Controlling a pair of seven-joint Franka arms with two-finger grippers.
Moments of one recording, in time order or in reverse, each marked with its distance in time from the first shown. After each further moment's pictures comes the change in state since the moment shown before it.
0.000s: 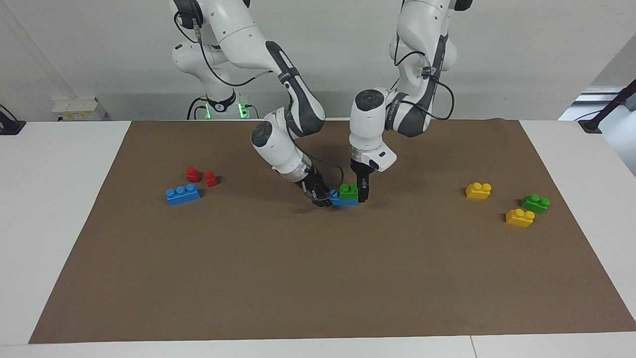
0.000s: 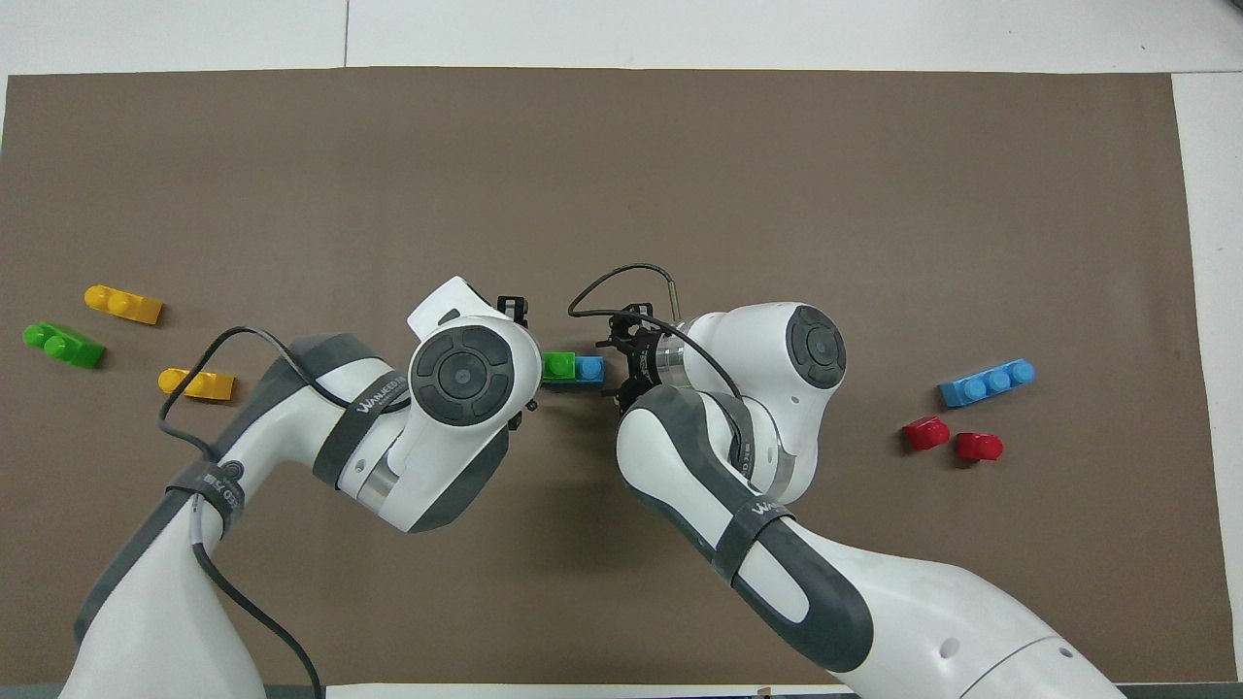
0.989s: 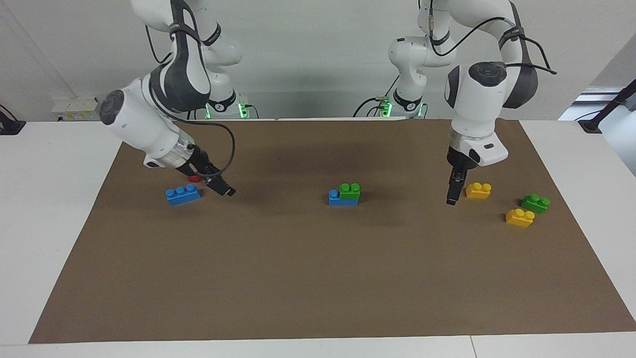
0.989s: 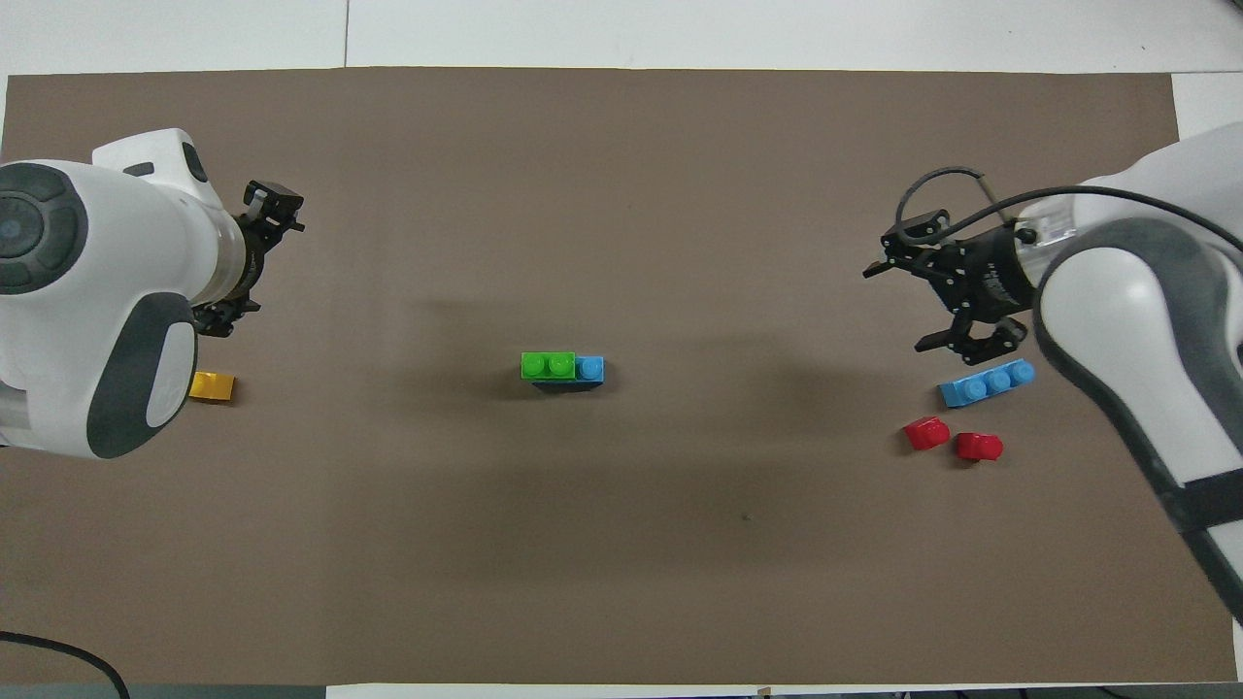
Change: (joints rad) left arm 0.383 -0.113 0.011 0.149 -0.011 -0.185 0.936; right arm -0.551 -0.279 -0.021 0.153 -0.428 -0.749 -0.635
